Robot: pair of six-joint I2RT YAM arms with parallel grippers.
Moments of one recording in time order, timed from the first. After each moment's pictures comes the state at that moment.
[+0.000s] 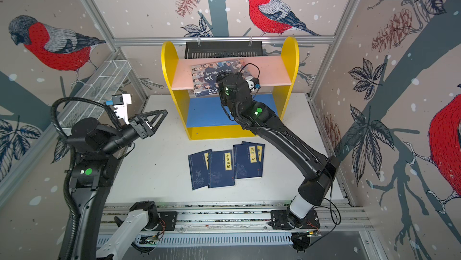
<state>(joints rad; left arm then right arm) 0.05 0.80 1.13 -0.31 0.84 -0.67 0.85 1.63 1.85 -0.37 0.45 1.57</state>
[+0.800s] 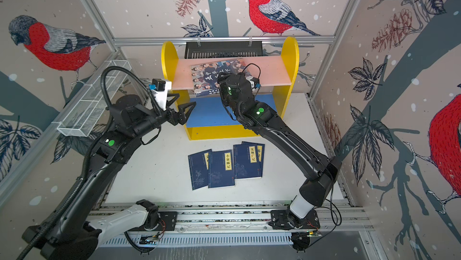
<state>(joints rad) -0.47 1.09 1.37 -0.41 0.21 -0.05 0.82 1.61 1.81 -0.34 0.38 1.57</state>
